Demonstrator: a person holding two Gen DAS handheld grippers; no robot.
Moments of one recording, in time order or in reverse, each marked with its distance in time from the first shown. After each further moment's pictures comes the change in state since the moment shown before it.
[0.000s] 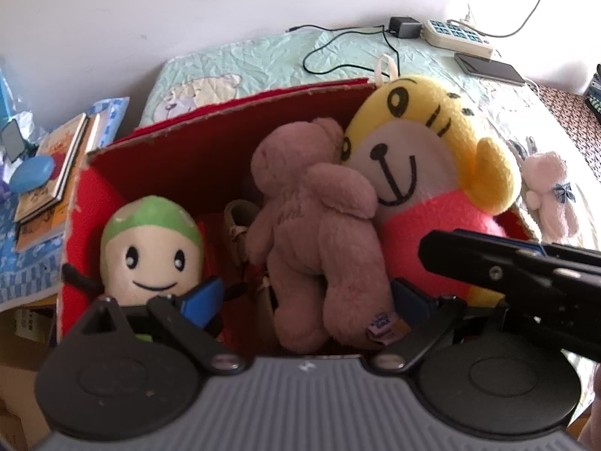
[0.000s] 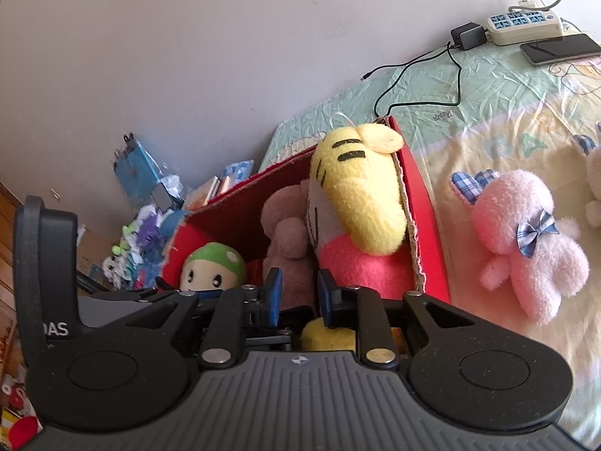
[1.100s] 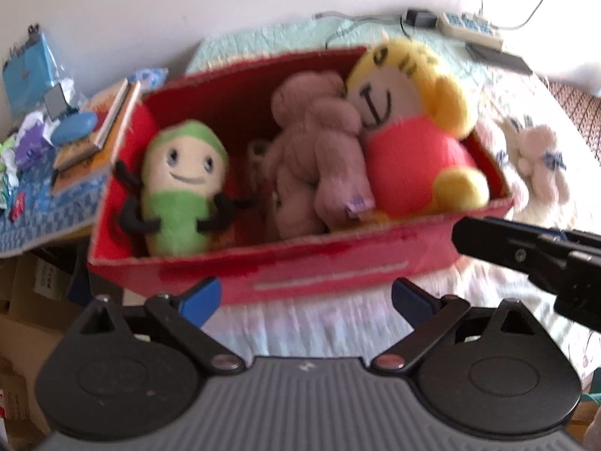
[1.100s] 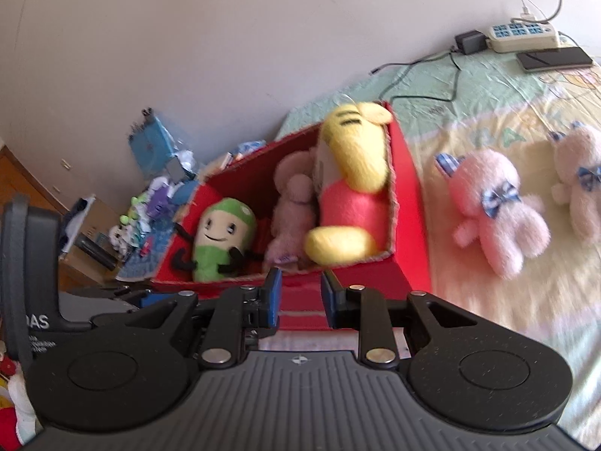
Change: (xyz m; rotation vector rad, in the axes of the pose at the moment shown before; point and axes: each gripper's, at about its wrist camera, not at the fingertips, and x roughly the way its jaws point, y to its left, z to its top) left arm -0.043 -0.018 -0.059 -0.044 0.041 0.079; right arm -0.046 0.005 -0.035 -0.082 0.050 -0.034
